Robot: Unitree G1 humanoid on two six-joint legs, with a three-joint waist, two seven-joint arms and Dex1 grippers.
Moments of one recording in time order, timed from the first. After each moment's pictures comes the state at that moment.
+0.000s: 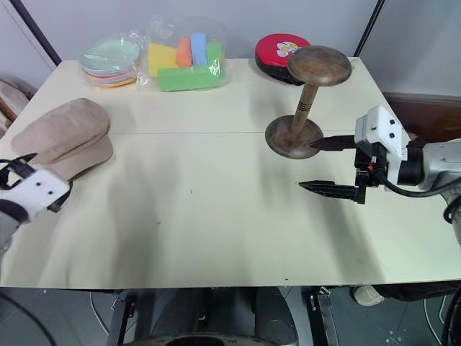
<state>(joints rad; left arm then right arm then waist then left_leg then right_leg) 0.10 0.81 0.30 -0.26 0.39 0.26 -0.34 -0.34 -1.07 -0.33 -0.39 0.76 0.73 1.20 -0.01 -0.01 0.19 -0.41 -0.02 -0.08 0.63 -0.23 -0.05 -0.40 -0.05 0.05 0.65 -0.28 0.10</state>
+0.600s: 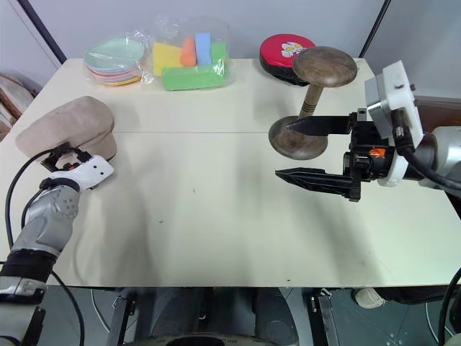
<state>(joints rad) -0.38 0.73 -0.06 0.42 0.61 0.19 -0.02 -0.47 -1.08 -0.40 -0.50 1.09 0.93 0.96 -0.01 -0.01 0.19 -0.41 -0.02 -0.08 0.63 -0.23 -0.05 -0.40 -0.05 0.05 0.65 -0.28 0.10</state>
